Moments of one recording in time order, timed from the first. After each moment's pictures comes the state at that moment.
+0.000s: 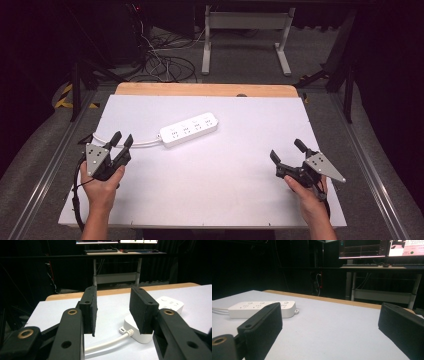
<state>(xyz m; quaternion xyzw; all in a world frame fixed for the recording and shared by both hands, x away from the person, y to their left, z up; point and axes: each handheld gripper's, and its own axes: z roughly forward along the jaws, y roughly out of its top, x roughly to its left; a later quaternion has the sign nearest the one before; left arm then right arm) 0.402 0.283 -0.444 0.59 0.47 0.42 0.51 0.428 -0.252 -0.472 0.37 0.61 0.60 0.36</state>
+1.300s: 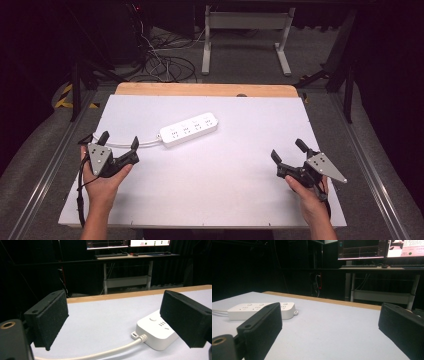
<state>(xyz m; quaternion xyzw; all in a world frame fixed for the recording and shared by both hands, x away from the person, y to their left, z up) 0.409 0.281 -0.452 0.57 0.47 0.46 0.50 0.427 -0.254 -0.470 0.38 0.60 0.60 0.36</state>
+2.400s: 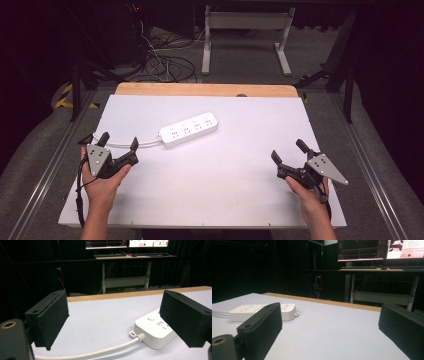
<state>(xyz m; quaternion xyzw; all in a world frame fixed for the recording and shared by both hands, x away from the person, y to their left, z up) 0.407 0.283 -0.453 0.57 0.47 0.45 0.50 0.423 -0.253 -0.468 0.37 0.60 0.61 0.36</state>
